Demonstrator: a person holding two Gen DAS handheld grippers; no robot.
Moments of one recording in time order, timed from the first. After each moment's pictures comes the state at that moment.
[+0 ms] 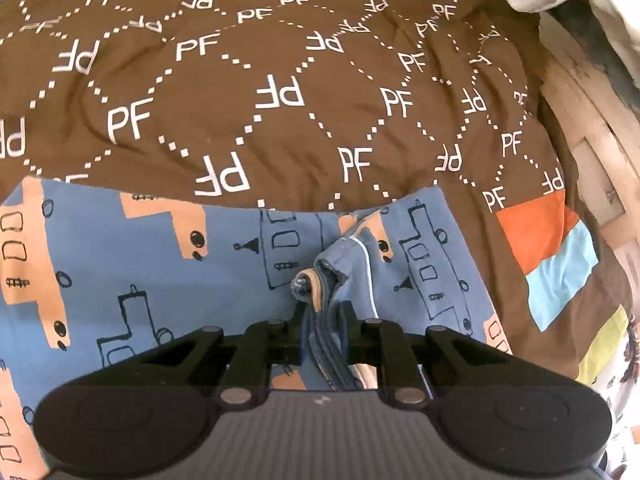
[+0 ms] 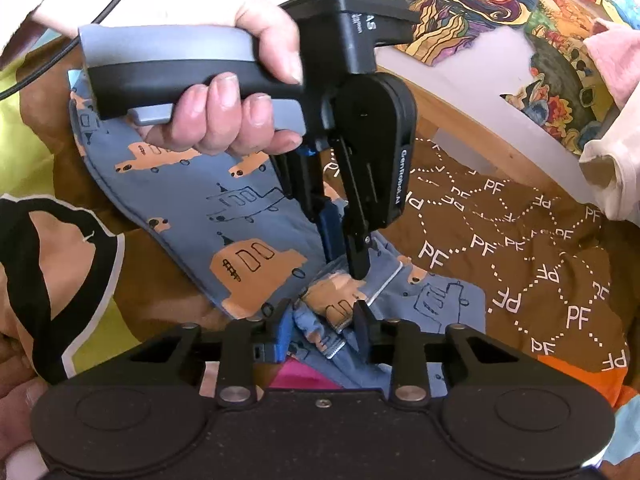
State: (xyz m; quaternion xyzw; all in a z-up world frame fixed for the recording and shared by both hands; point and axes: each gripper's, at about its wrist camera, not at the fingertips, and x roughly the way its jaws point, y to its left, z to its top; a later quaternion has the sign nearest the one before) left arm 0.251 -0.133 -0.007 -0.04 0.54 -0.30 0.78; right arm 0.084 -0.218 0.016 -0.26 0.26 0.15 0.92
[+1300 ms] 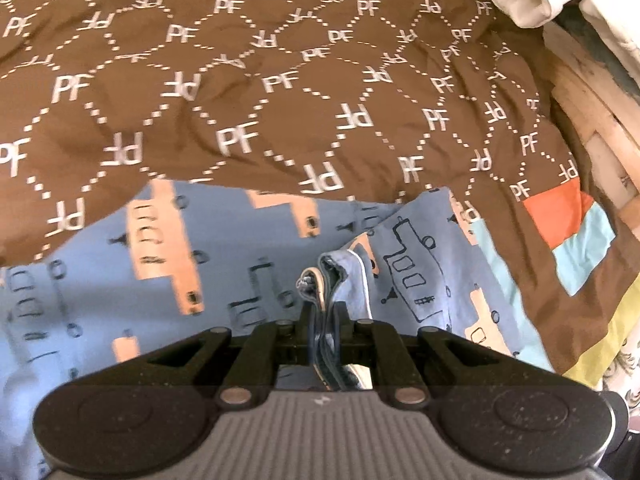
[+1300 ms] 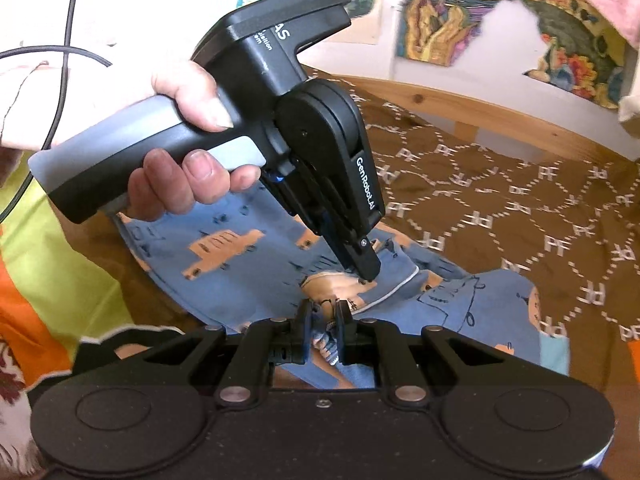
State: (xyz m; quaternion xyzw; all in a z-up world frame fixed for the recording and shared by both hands) left arm 0.230 -0.063 0.021 0.01 0.51 -0.26 0.82; right arm 0.097 -0.187 0.043 -0.10 0.27 0.24 0.93
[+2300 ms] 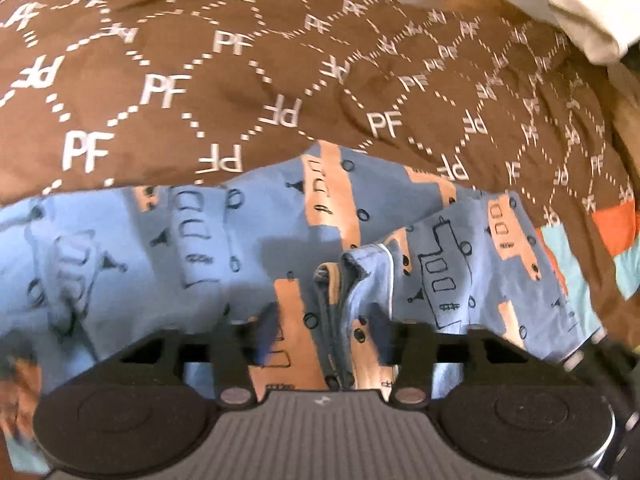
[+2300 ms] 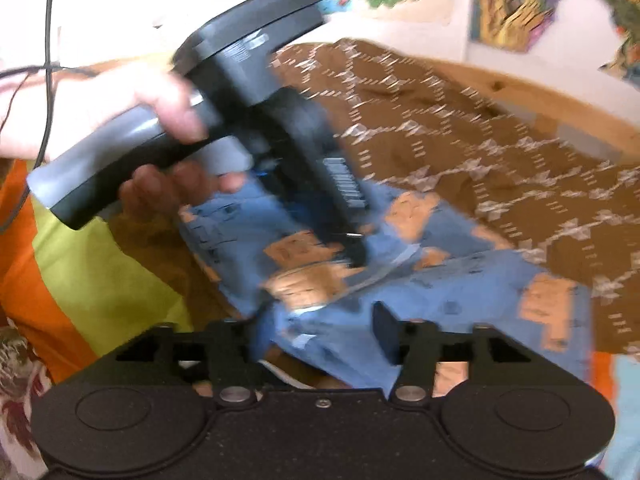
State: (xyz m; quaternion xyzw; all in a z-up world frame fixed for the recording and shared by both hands) left arm 0.214 0.027 0.011 -0.02 0.50 -0.17 0.85; right arm 0.108 -0.152 0.047 -0.11 0.29 0.28 0.91
